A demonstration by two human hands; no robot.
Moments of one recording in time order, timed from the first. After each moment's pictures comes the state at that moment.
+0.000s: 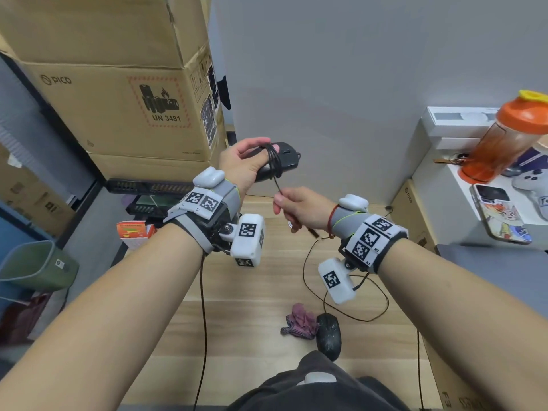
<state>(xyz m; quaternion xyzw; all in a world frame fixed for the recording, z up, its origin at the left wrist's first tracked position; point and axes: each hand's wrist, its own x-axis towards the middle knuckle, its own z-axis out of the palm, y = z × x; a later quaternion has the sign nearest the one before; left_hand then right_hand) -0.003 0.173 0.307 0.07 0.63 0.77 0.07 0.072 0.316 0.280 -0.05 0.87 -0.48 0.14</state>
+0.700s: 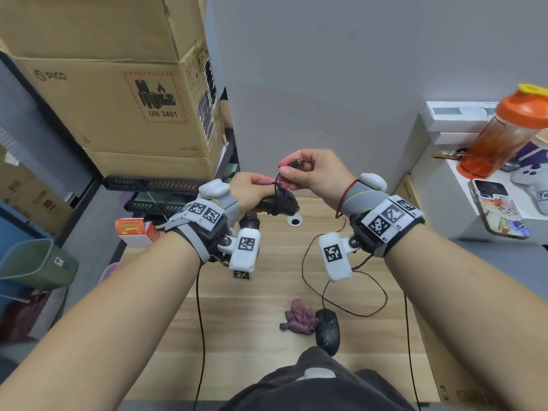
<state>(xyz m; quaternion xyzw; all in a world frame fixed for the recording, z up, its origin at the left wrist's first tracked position) 0.006 0.166 0.271 0.06 0.78 0.58 0.22 0.065 0.332 0.312 -0.03 0.72 -0.69 0.00</state>
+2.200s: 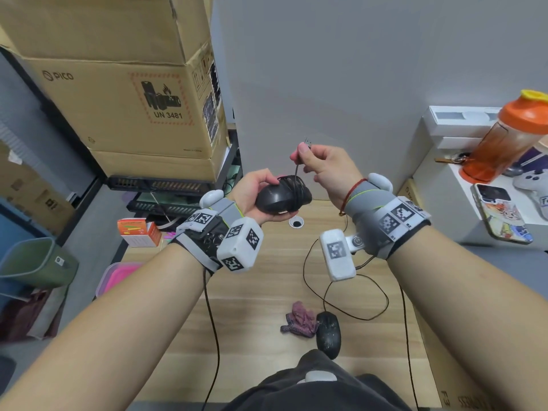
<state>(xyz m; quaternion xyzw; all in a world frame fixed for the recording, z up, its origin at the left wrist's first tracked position) 0.027 0.170 0.293 -0.03 0.48 0.77 0.42 0.065 0.331 0.326 0.06 0.77 -0.63 -0.08</state>
